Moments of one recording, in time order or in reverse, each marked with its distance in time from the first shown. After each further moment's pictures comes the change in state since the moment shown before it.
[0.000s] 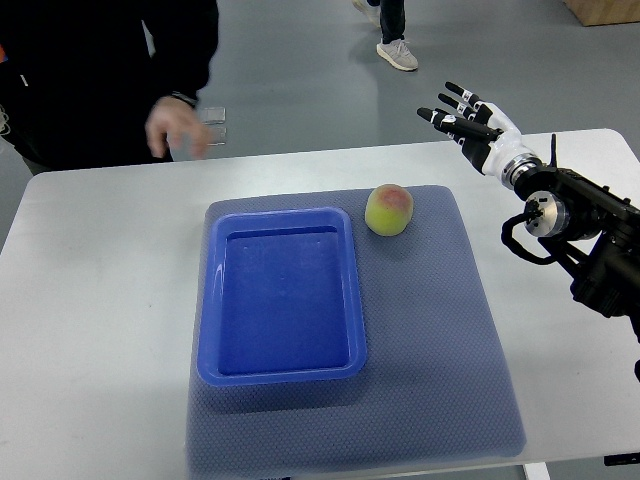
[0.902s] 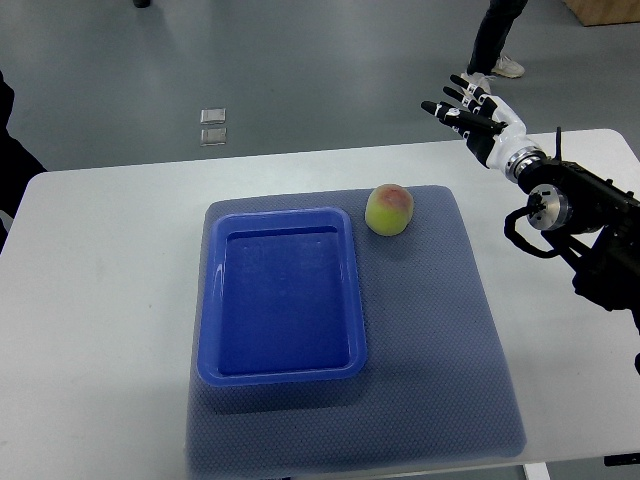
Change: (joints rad) left arm 0.000 0.000 0.001 0.000 0.000 0.000 0.000; right arm 0.022 0.000 -0.002 -0.023 -0.003 0.001 -0.001
